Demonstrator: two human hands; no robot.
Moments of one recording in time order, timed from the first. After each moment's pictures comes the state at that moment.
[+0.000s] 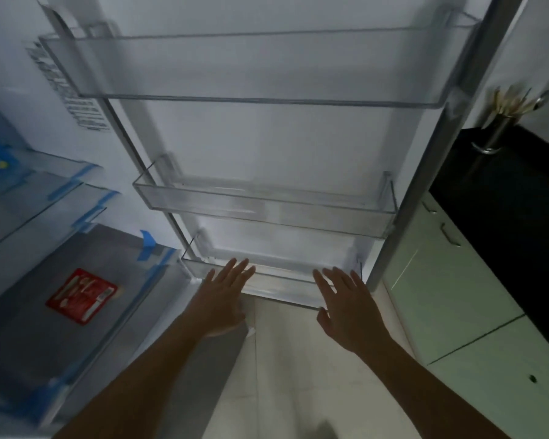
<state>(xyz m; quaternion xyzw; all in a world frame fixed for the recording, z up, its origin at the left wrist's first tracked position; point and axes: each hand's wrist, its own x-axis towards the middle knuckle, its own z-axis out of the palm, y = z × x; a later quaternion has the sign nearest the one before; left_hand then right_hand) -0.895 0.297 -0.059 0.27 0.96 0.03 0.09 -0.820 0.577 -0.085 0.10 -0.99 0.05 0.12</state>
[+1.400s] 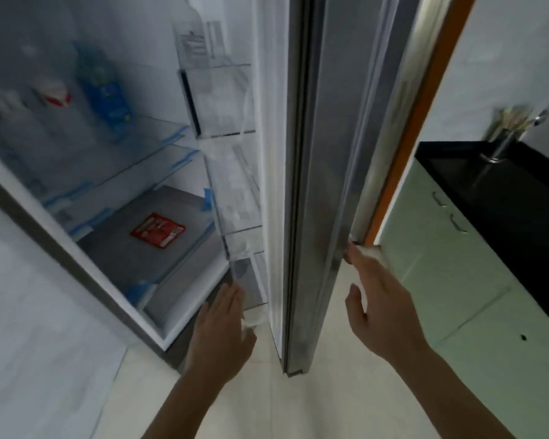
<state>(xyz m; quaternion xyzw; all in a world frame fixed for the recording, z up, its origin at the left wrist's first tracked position) -0.611 0.188 -0.034 0.07 0.98 0.16 0.01 -0.601 0.451 0.027 0.16 -0.91 0.24 0.31</state>
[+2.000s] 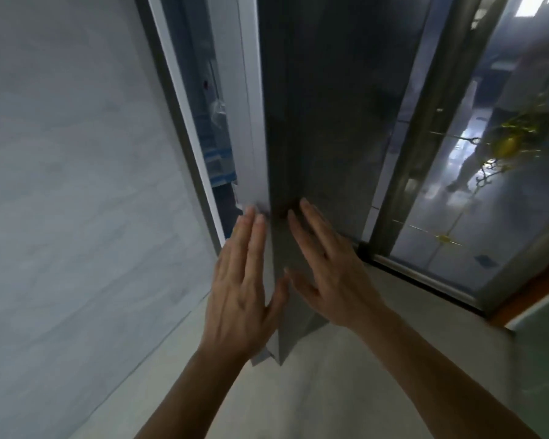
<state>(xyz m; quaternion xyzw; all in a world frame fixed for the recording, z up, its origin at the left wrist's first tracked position) -0.550 0.221 0.068 -0.10 0.92 0.17 -0.33 -0.681 0.346 0.053 0.52 -0.79 0.26 0.20</state>
